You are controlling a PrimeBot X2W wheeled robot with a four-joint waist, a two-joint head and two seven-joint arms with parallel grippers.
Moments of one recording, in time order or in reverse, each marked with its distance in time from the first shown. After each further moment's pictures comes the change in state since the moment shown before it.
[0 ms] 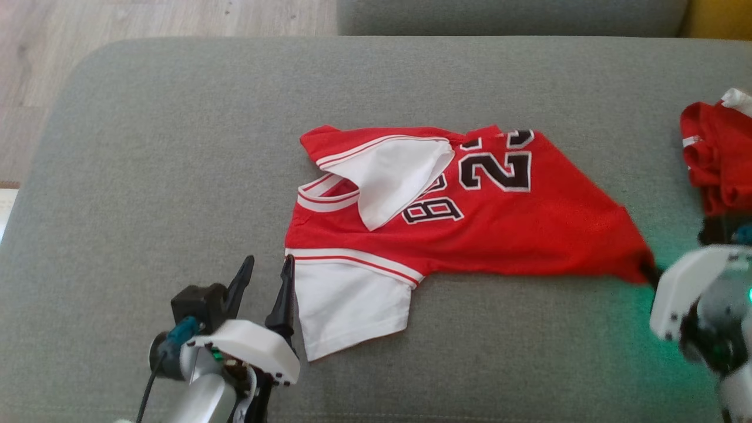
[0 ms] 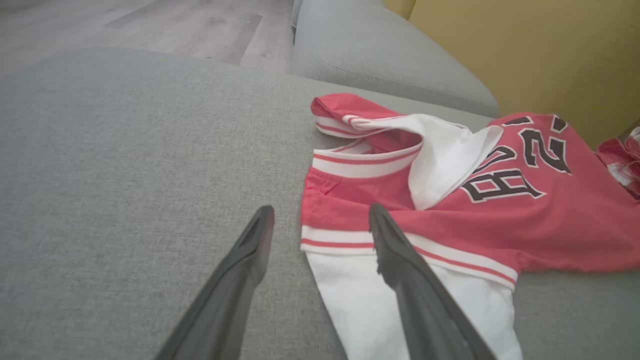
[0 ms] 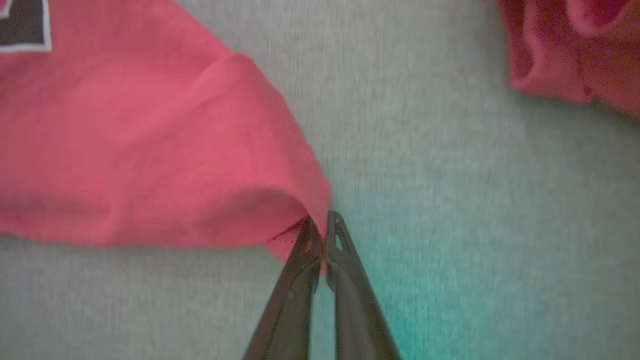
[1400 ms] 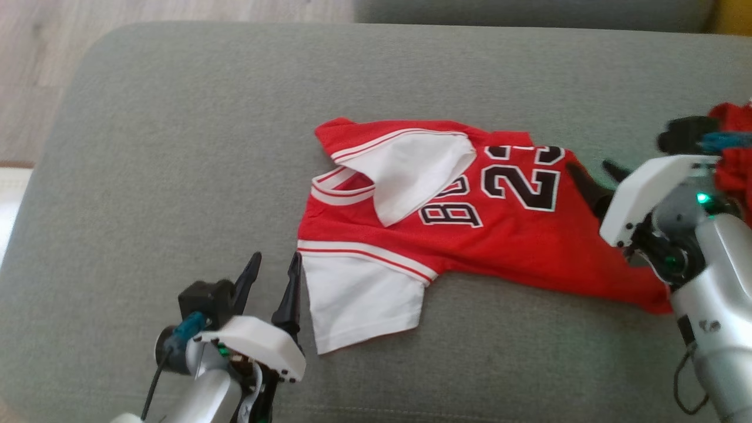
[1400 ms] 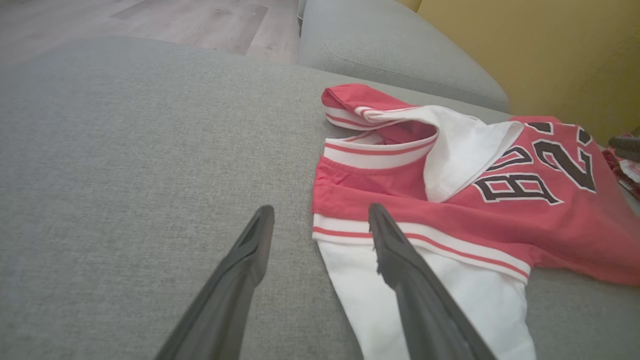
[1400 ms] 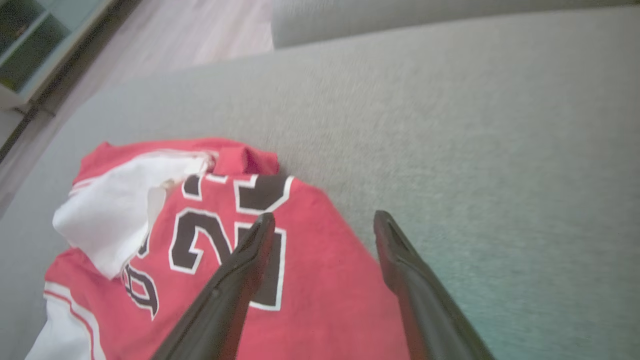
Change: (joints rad) left arm -0.007 0.007 -0.030 -0.006 -0.010 0.007 0.002; right arm -0.276 0.020 0.220 0.106 0.212 0.000 -0.128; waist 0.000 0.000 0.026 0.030
